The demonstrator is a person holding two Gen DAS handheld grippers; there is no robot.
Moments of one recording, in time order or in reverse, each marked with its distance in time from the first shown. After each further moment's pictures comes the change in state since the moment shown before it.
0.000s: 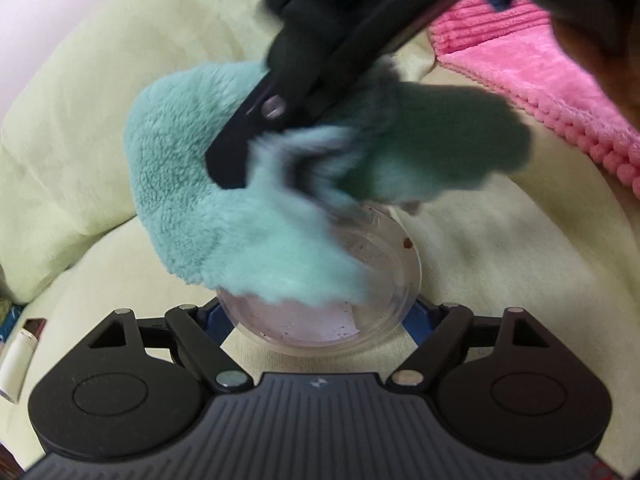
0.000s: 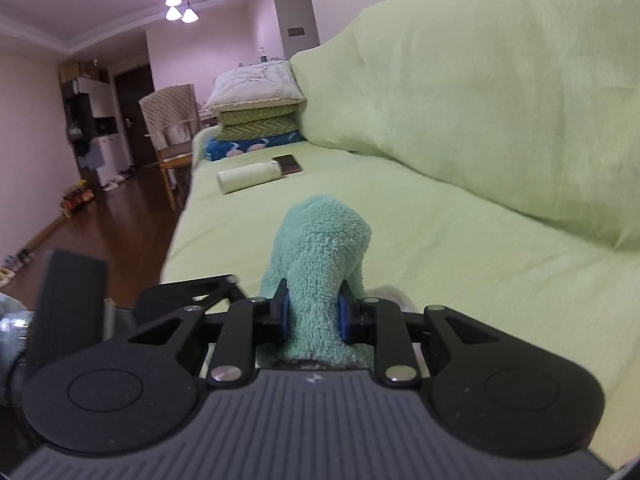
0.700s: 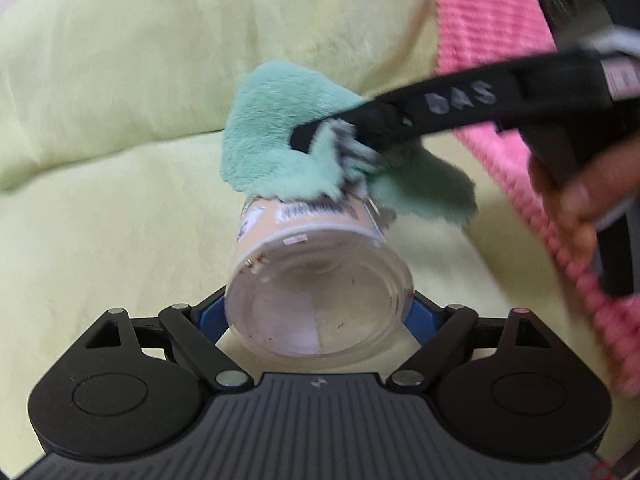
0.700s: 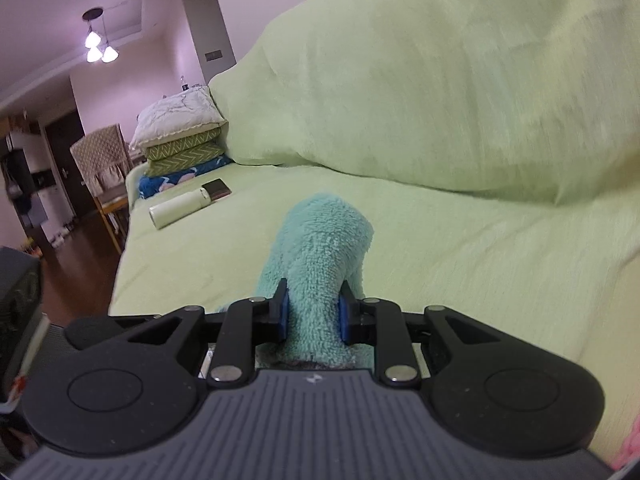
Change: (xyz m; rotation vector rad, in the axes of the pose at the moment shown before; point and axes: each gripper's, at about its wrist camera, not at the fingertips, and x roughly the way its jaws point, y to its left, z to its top) left arm 0.011 0.052 0.015 -0.331 -0.002 -0.264; right arm -0.005 -0.039 -0.008 0.227 -0.031 -0.129
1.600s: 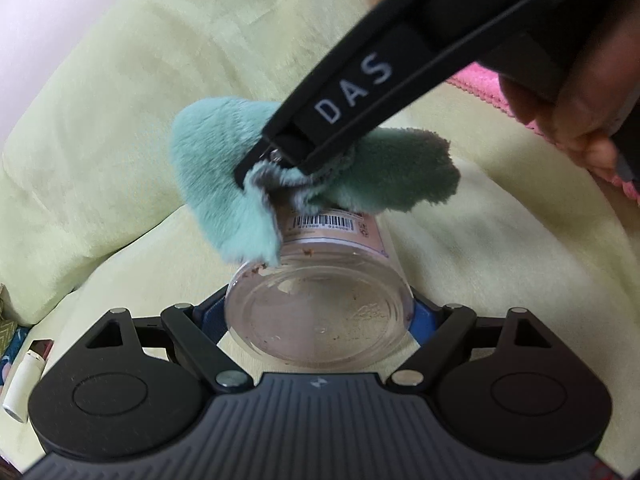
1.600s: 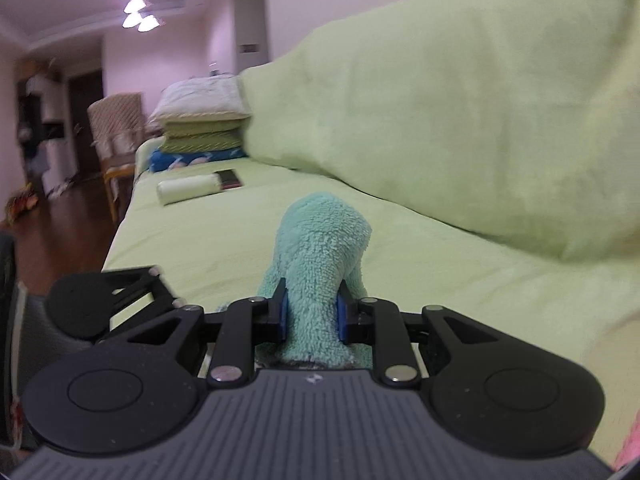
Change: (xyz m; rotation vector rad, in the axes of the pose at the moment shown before) left arm 0.007 -0.026 -0.010 0.360 -0.042 0.253; right arm 0.002 0.025 -0.007 -0.167 -0.052 -0.028
